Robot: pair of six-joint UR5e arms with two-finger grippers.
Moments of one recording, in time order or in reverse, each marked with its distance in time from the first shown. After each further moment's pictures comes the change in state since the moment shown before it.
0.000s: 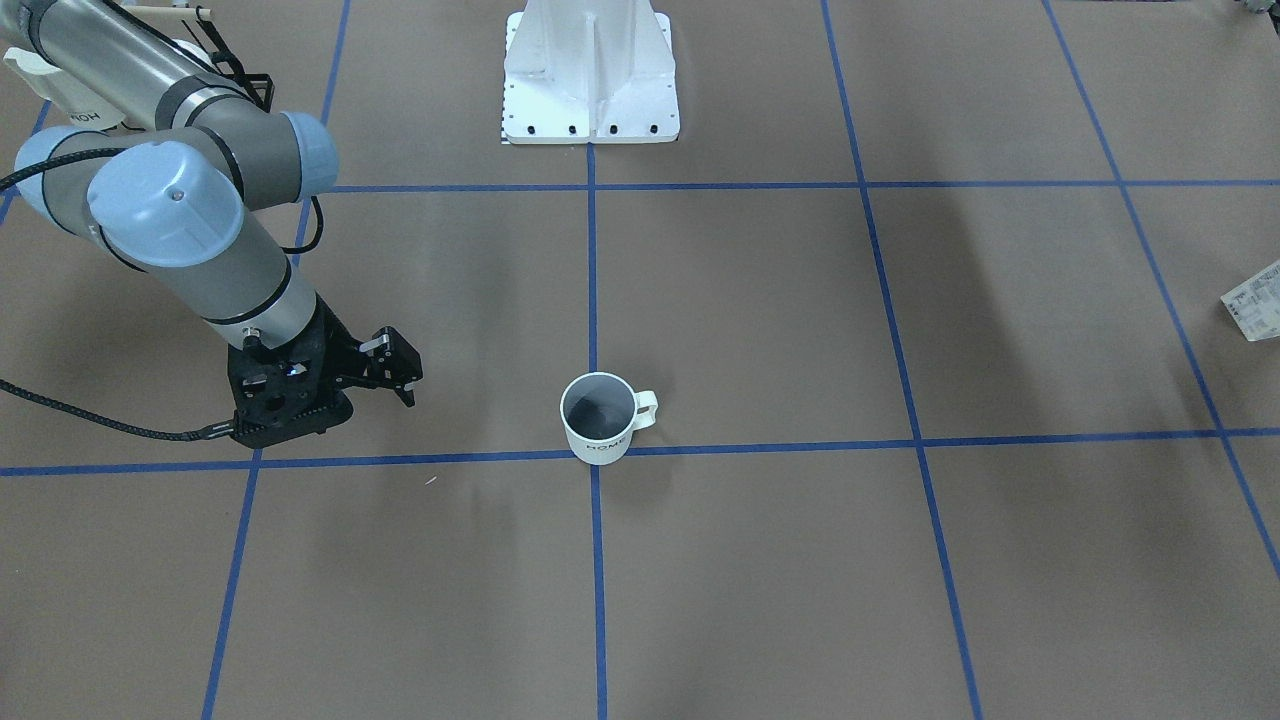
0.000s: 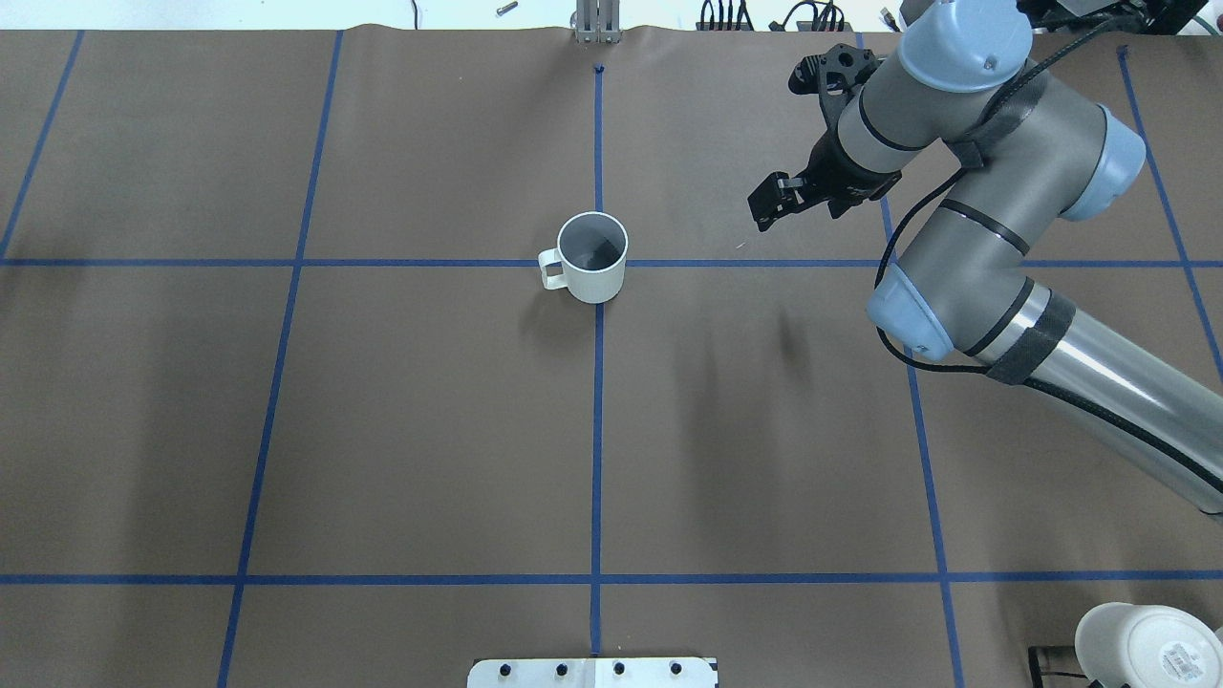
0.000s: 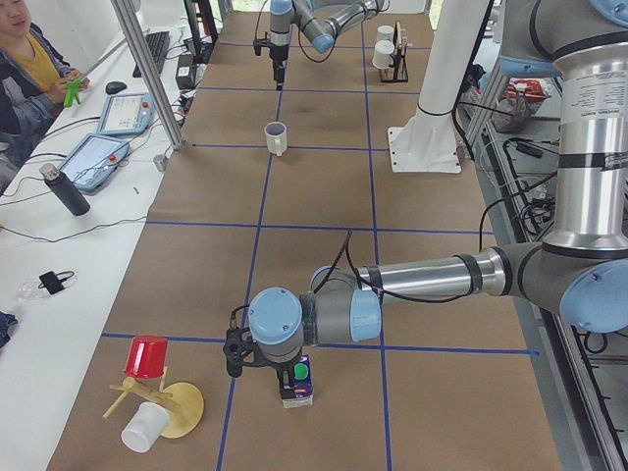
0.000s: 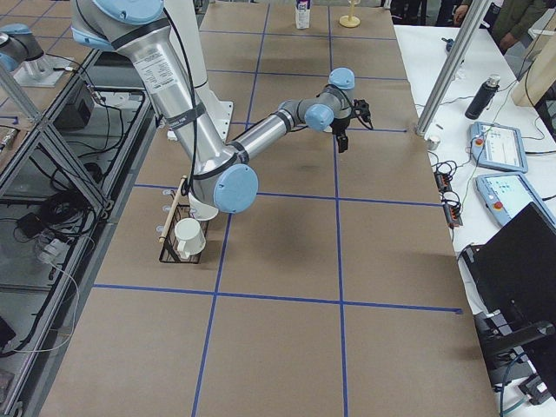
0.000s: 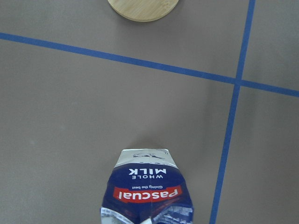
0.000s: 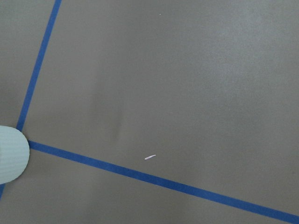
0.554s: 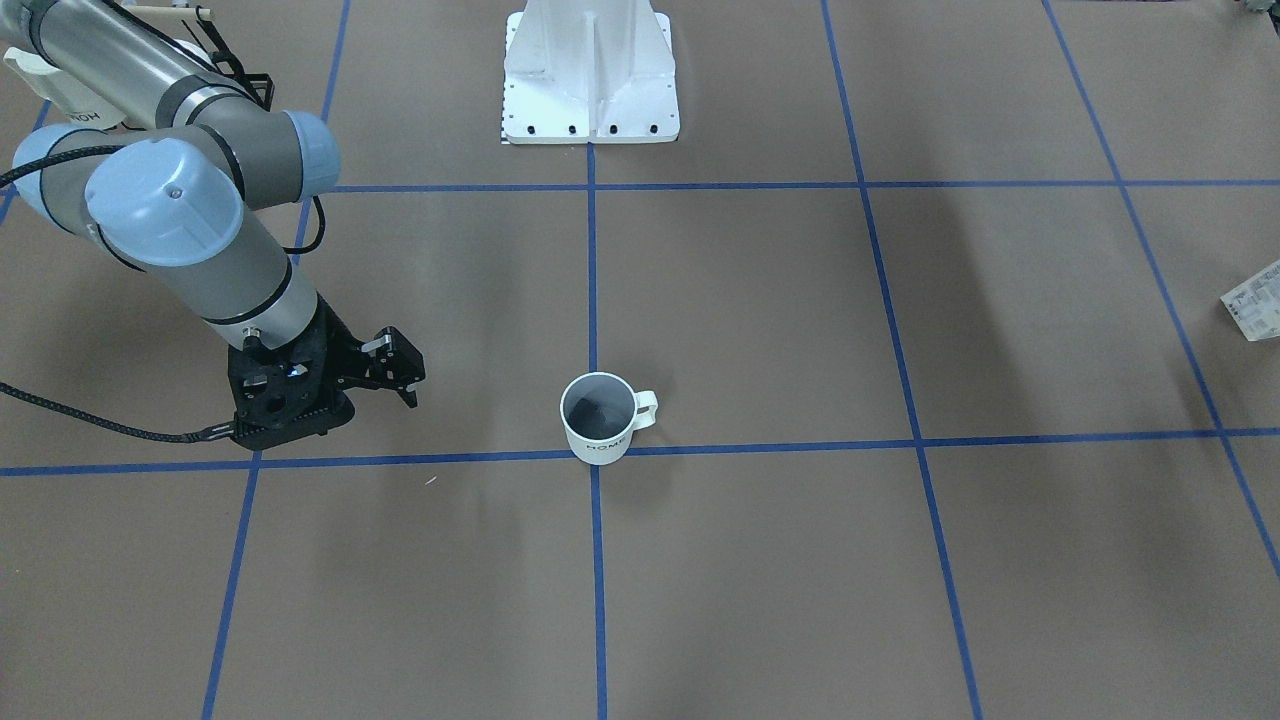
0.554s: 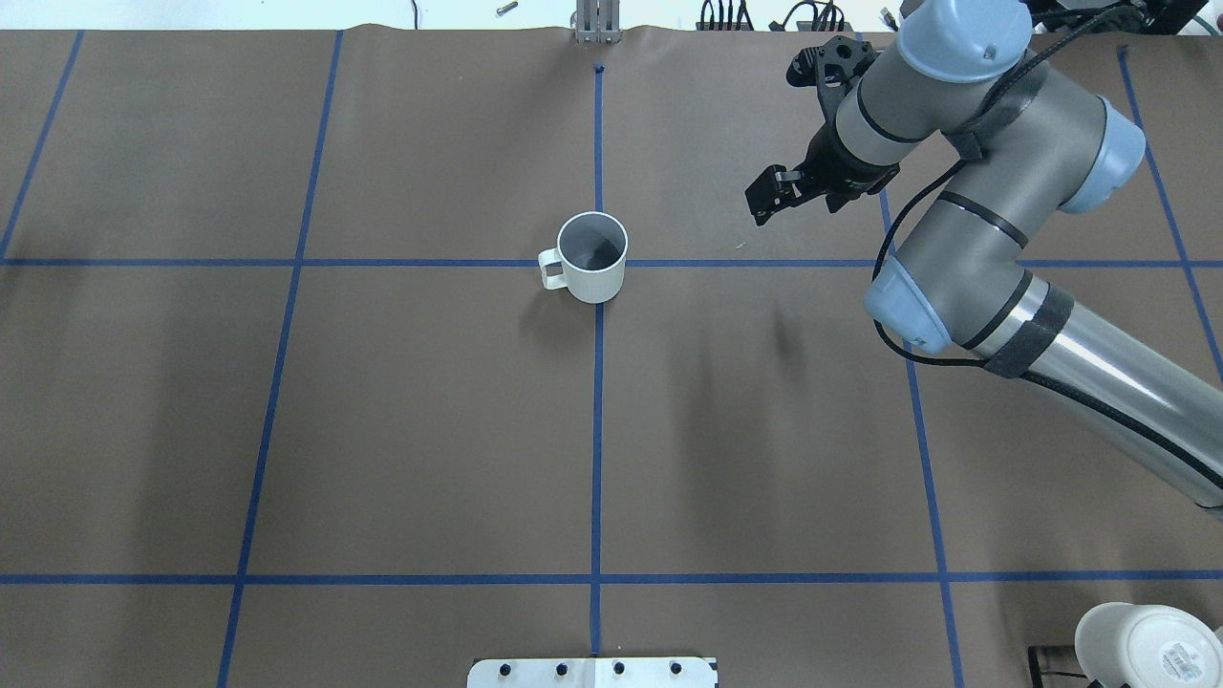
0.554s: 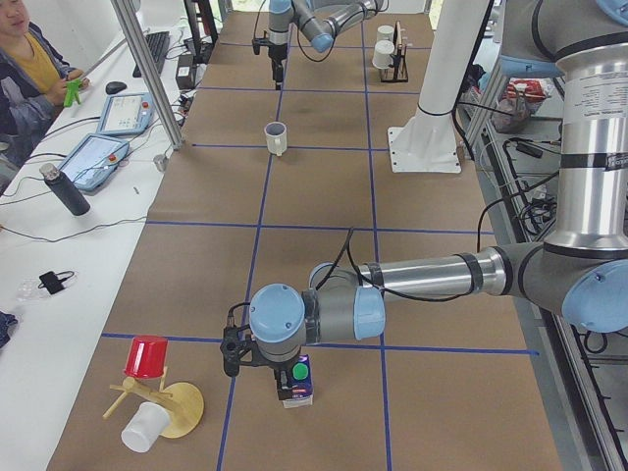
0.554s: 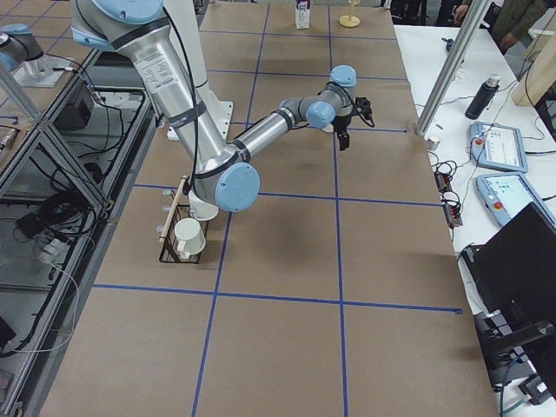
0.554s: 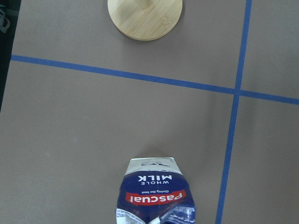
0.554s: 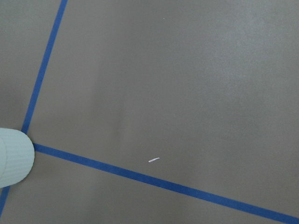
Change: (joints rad) left arm -0.040 -0.003 -0.037 0.038 0.001 0.018; right arm 0.007 0.009 -0.002 -0.006 0.007 -0.001
